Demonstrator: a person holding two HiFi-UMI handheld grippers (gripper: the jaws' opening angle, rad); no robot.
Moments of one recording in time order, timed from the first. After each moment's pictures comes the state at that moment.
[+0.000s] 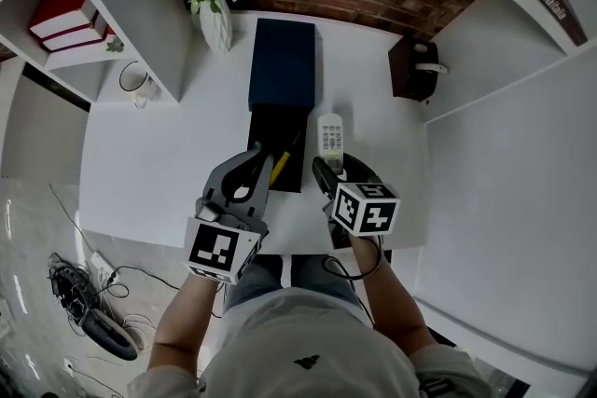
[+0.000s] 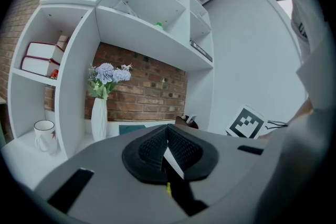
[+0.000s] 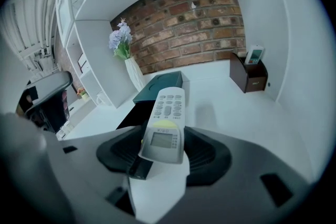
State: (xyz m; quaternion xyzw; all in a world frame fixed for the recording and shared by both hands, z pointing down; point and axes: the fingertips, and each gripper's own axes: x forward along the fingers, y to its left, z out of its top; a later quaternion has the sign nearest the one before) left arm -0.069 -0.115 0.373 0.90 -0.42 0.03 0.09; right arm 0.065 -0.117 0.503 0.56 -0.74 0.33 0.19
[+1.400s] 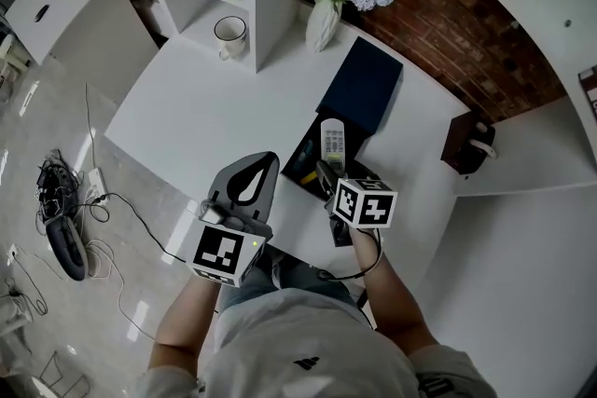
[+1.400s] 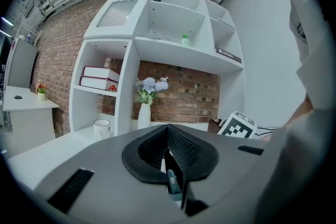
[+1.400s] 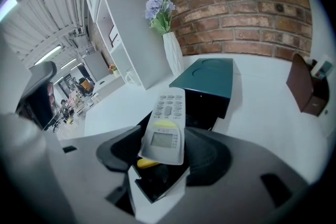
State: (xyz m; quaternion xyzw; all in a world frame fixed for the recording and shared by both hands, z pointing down) left arm -0.148 -0.069 0.368 0.79 -0.61 0.02 0.09; right arm -0.030 -0.138 0.526 0.38 -0.83 0.29 0.28
